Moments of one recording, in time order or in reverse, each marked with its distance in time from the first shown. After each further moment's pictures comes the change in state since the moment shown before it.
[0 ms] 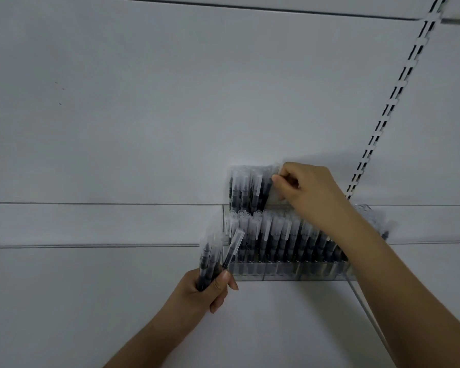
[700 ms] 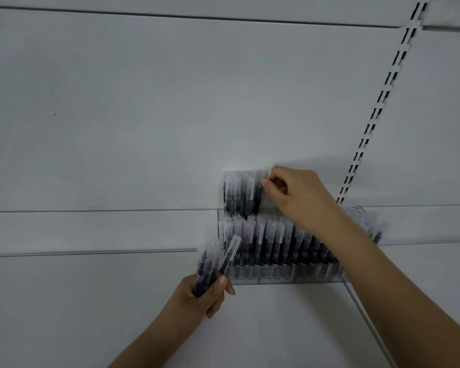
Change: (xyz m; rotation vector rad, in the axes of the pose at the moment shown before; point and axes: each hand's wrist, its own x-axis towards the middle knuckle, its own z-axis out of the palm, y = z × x) left_hand 0.001 -0.001 0.003 0.055 -0.002 -0.006; right_hand 0.001 0.003 0.004 -0.017 0.012 -0.053
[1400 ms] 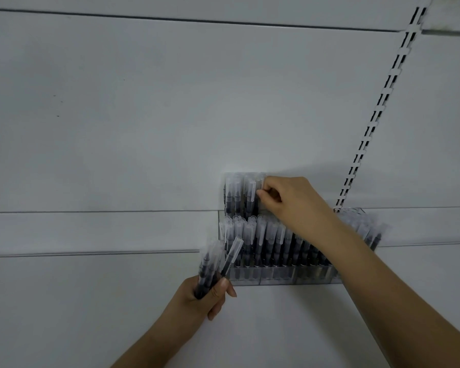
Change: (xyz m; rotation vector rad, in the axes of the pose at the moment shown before) left_hand -0.001 0.000 0.000 0.041 0.000 -0.002; right_hand -0.001 -0.006 0.007 -0.101 -0.080 -0.022
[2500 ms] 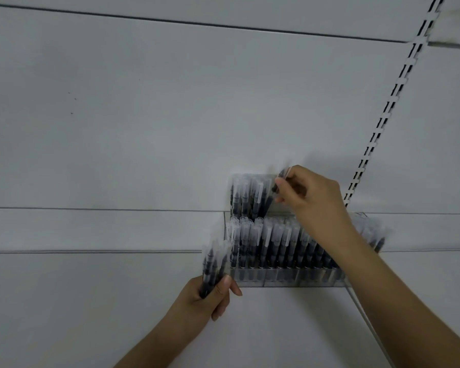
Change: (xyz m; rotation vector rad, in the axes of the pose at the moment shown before) left_hand -0.002 0.003 -0.002 -0.048 -0.023 0.029; right_hand -0.015 -0.011 -0.010 0.336 0.276 0.101
